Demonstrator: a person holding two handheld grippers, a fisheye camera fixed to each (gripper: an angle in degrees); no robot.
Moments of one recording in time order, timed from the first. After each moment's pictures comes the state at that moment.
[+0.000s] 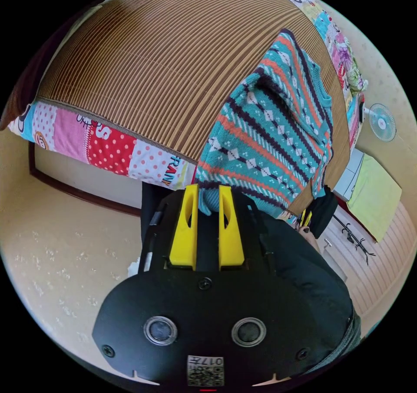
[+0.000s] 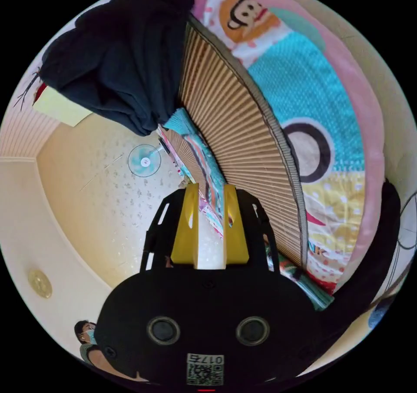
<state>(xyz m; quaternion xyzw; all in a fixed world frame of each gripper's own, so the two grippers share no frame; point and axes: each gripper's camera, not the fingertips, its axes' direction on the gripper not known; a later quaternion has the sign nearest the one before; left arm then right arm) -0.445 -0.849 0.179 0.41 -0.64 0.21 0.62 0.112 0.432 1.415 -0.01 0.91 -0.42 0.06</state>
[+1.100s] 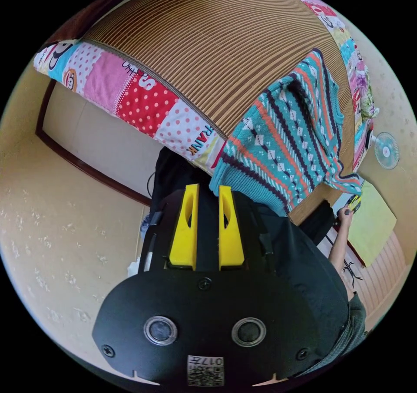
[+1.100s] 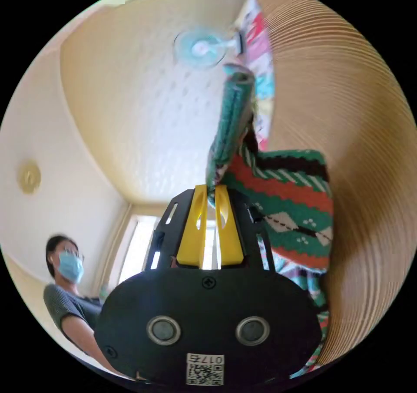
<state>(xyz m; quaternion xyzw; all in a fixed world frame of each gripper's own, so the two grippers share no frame) -0.473 -0.747 0.103 0.47 -0.59 0.17 0.63 0.225 0.350 1.126 -0.30 0.95 -0.10 -0.02</state>
